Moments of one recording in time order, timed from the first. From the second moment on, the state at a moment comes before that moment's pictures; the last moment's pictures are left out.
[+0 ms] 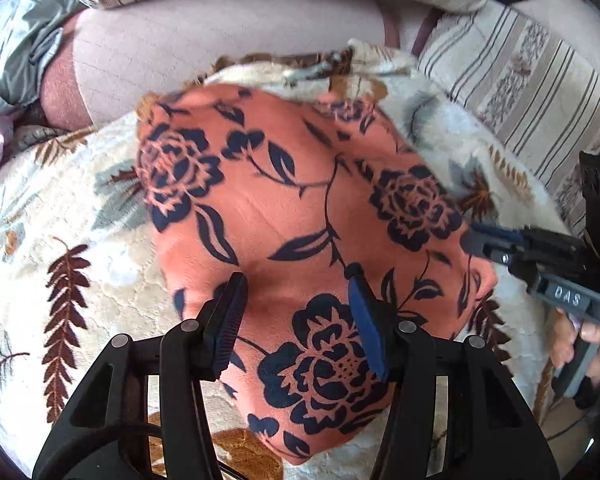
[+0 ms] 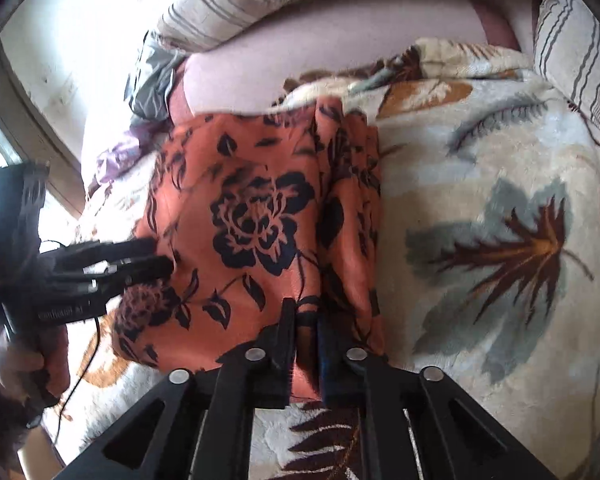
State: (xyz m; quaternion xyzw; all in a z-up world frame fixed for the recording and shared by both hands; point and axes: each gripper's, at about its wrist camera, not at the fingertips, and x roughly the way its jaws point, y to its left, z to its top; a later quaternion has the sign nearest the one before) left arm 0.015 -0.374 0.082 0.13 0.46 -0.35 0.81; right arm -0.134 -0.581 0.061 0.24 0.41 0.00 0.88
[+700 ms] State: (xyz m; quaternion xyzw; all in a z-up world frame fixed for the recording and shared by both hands) left arm 0.069 -0.399 0.056 0.13 0.45 -0.29 0.83; right arm -0.004 -0.581 0.057 0.06 0.45 -0.07 0.89
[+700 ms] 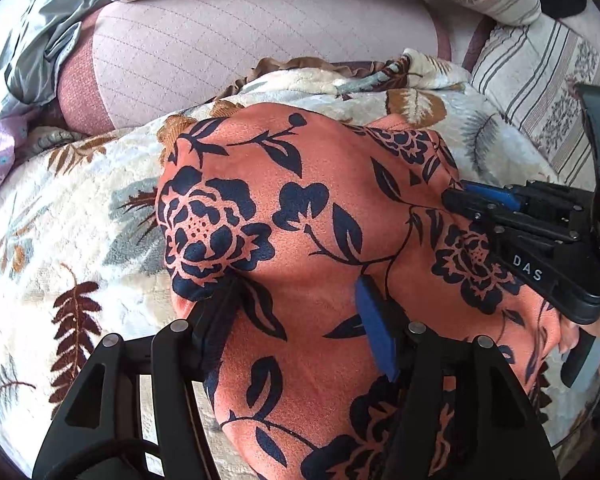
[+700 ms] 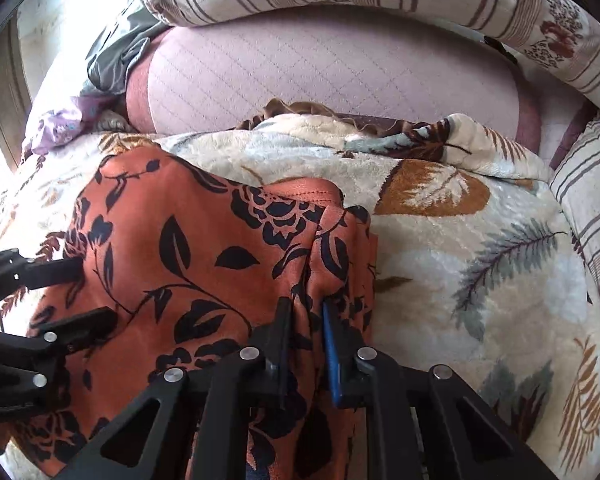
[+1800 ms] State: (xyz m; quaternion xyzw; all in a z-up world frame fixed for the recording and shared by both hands) left arm 0.061 -0.331 0.062 -0.01 0.48 -0.27 0.83; right arm -0.061 -0.574 0.066 0.06 0.45 -0.08 0.88
